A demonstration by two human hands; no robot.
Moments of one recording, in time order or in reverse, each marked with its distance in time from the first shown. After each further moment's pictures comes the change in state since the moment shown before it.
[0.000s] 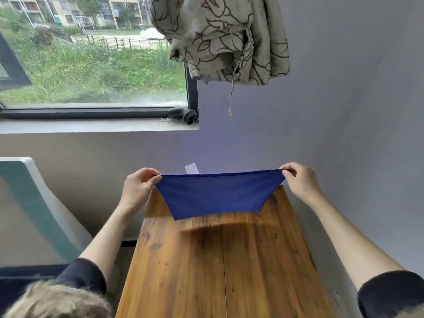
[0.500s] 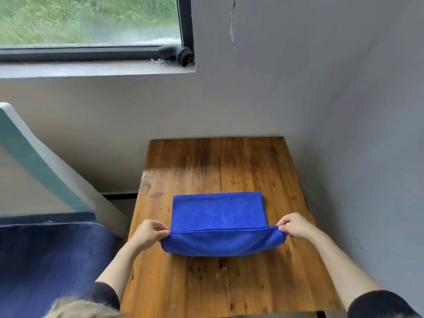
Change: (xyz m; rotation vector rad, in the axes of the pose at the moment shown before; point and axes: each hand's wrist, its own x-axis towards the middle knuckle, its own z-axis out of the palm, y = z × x) left_hand -0.167 -0.139 0.032 0.310 -0.615 -0.524; right_hand -0.165 0.133 0.060 -0.232 -0.780 0.493
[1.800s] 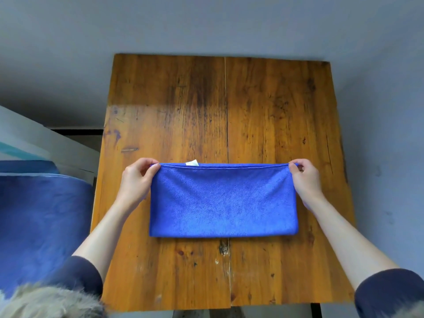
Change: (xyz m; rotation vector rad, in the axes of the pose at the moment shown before) left_hand 0.138 -0.024 0.041 -0.215 0.320 0.126; right_hand 0.161 0.007 0.065 0.453 0.451 -0.032
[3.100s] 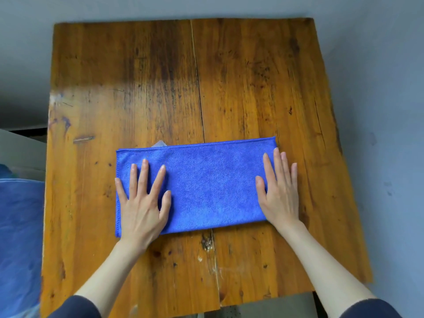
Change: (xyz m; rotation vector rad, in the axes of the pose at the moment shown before) left_hand -0.061 -0.046 0.093 0.816 -0.021 0.360; right_hand -0.062 0.070 0.029 -0.686 0.045 -0.496
